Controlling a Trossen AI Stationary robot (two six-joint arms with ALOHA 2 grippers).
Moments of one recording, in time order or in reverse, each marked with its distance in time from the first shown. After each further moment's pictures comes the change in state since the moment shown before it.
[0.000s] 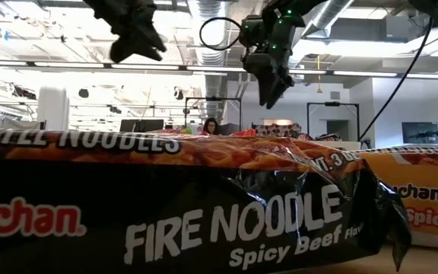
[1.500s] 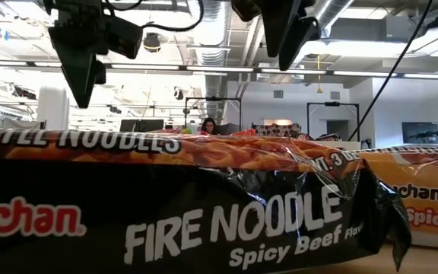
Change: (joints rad) left arm -0.445 0.266 0.000 -0.438 0.041 -0.114; right arm 0.684 0.000 -0.001 -0.119 0.011 0.698
